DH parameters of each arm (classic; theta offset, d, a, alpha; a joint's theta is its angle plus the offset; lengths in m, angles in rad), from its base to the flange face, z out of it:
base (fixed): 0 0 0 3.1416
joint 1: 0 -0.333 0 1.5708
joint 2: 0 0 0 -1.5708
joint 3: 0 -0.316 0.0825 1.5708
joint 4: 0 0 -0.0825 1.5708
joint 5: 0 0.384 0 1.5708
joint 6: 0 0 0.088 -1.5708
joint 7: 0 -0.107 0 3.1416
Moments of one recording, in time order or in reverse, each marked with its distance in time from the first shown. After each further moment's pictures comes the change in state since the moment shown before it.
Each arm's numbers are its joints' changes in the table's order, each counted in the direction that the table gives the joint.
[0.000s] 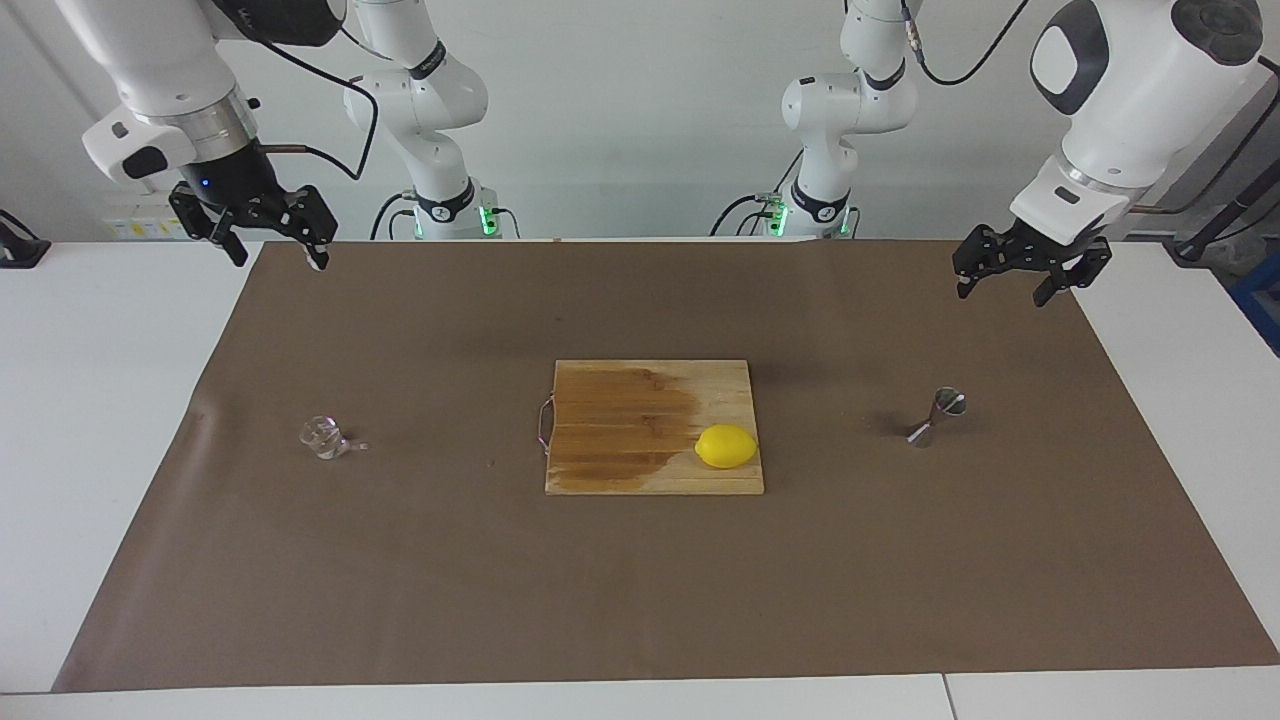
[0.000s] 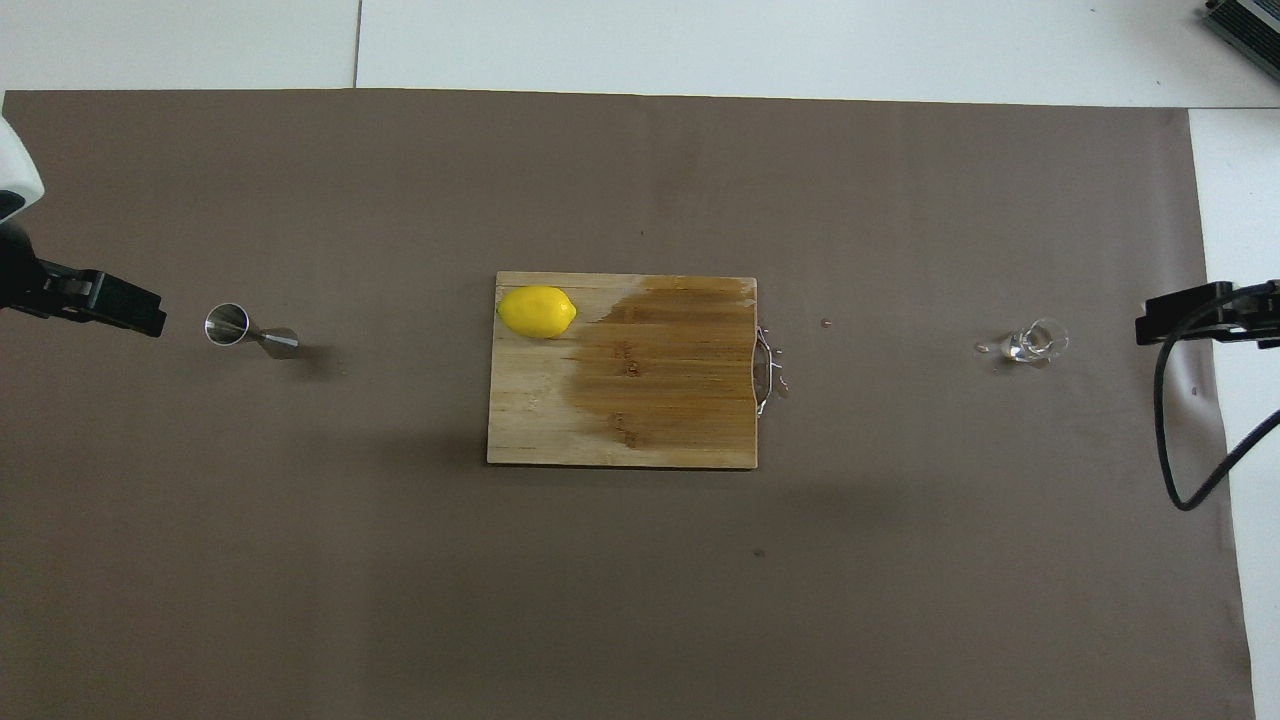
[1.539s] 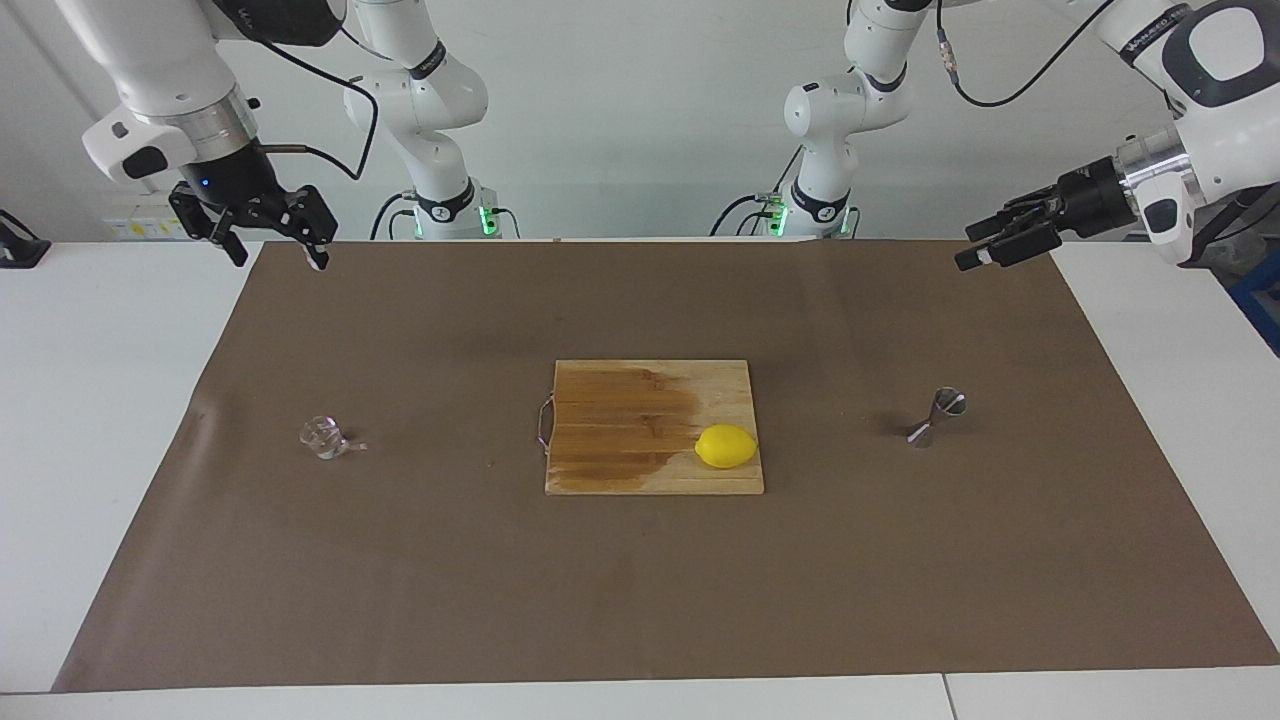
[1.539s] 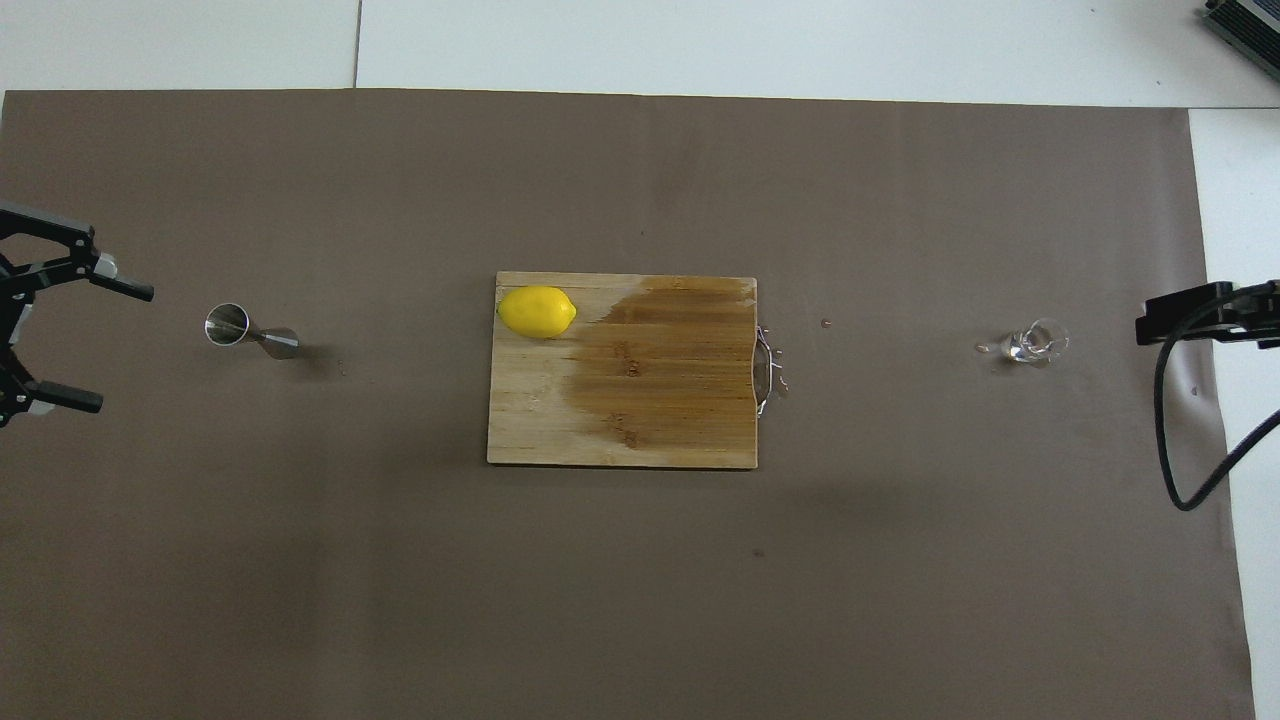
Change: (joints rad) left arm -0.254 0.153 -0.029 -0.129 -0.791 -0.404 1.050; right arm 0.000 0.000 0.000 0.000 0.000 0.000 0.000
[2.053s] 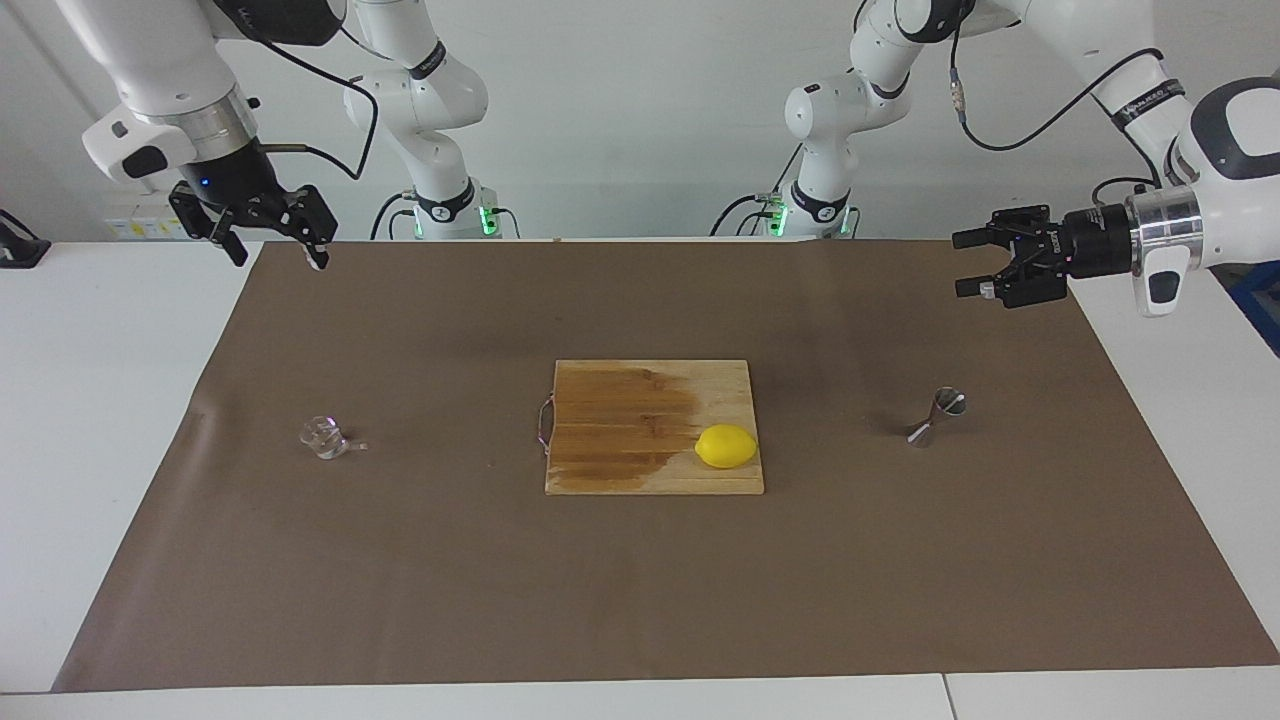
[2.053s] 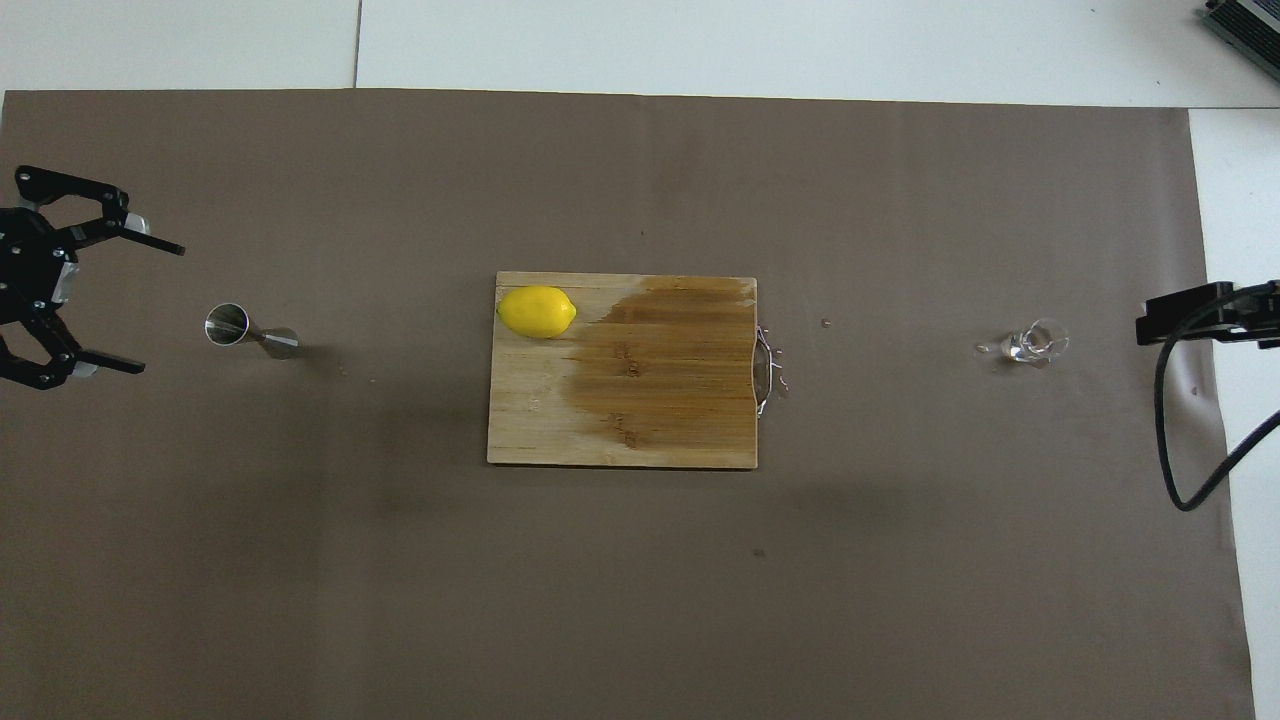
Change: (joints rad) left arm -0.024 0.112 -0.001 -0.002 -0.231 -0.026 0.156; right arm 0.000 -0.001 0.000 0.000 0.000 0.000 0.000
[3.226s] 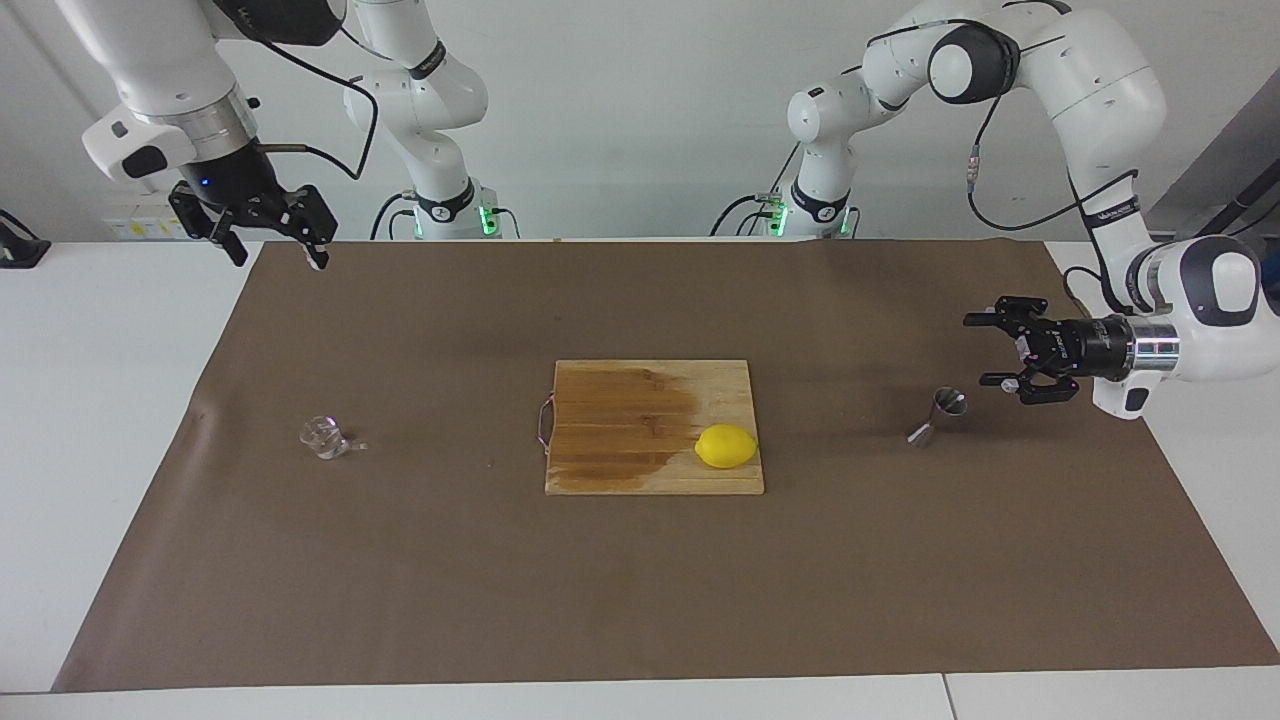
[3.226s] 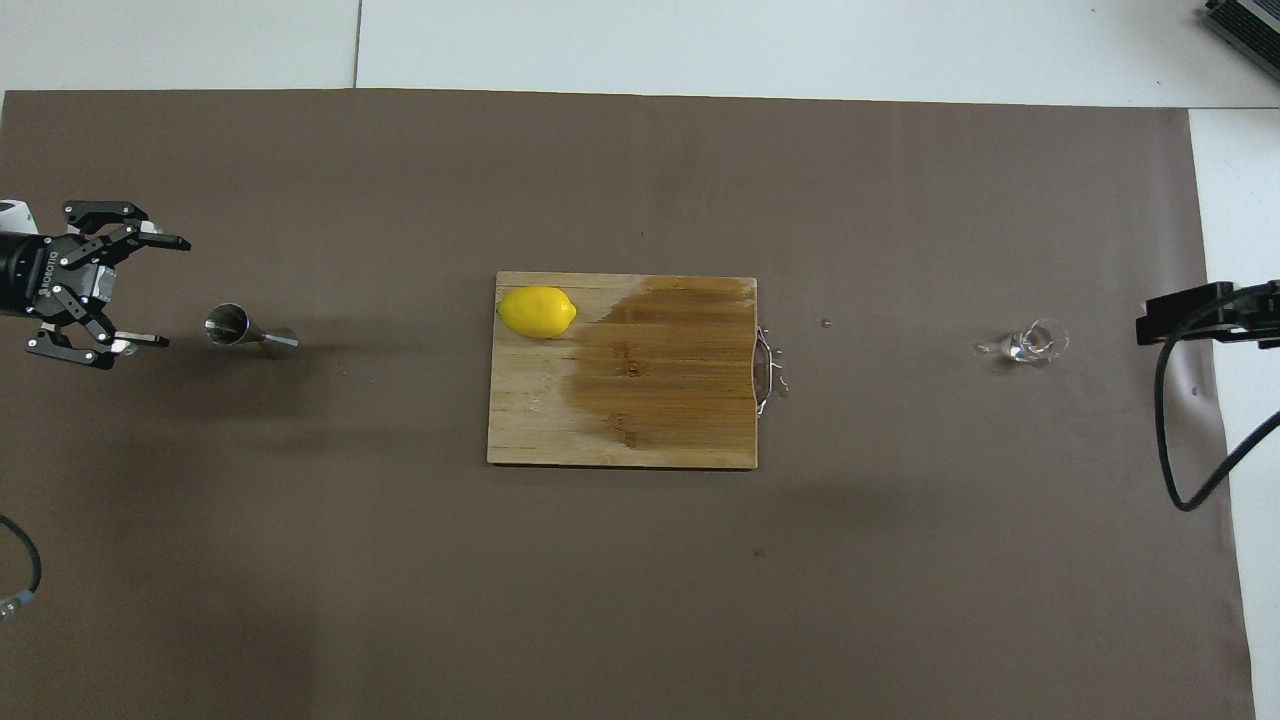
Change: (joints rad) left arm -0.131 0.245 -0.003 0.065 -0.196 0.010 -0.001; right arm 0.000 0.000 0.000 0.000 0.000 0.000 0.000
